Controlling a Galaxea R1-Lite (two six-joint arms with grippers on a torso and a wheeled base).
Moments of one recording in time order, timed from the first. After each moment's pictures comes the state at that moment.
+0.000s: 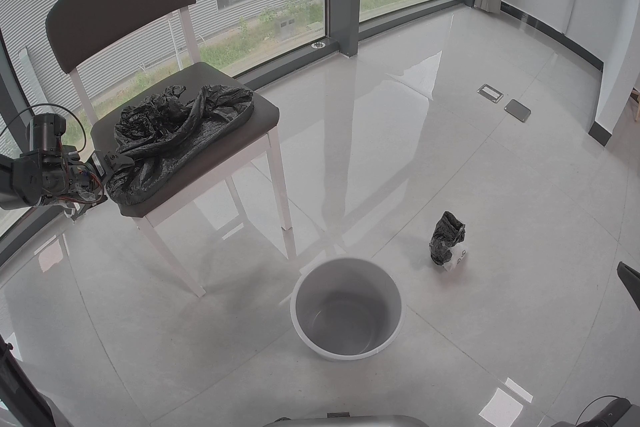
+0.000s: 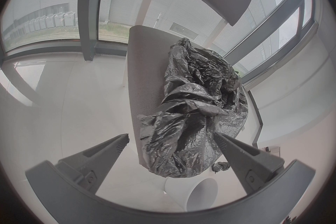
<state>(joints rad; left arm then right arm) 0.25 1.88 -1.20 -0.11 -0.36 -0.52 0.06 0.61 -0.51 0.10 0.06 -0.05</state>
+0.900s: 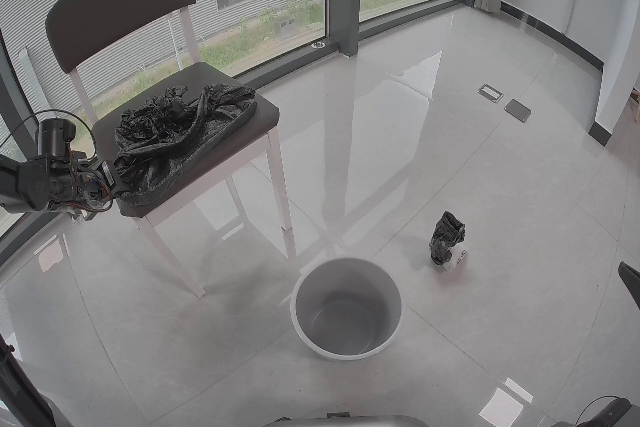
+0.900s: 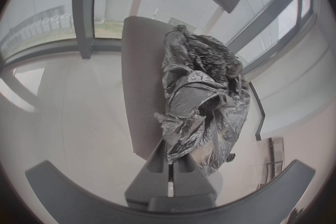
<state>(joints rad) 0.20 1.85 -1.15 -0.10 -0.34 -0.45 0.05 0.60 -0.52 0.10 0.06 -0.05</state>
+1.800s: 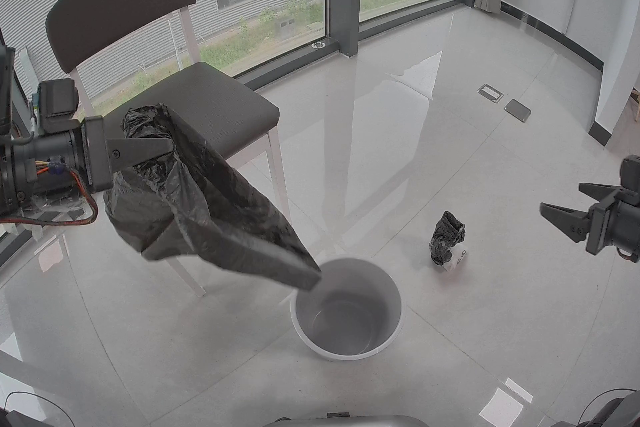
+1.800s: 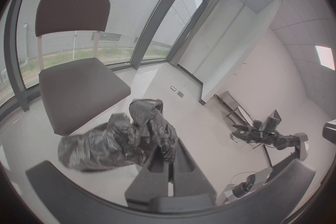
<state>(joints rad) -0.36 1.22 -1.02 0.04 -0.34 -0.32 0.24 1.20 -0.63 -0.25 0.06 -0.03</state>
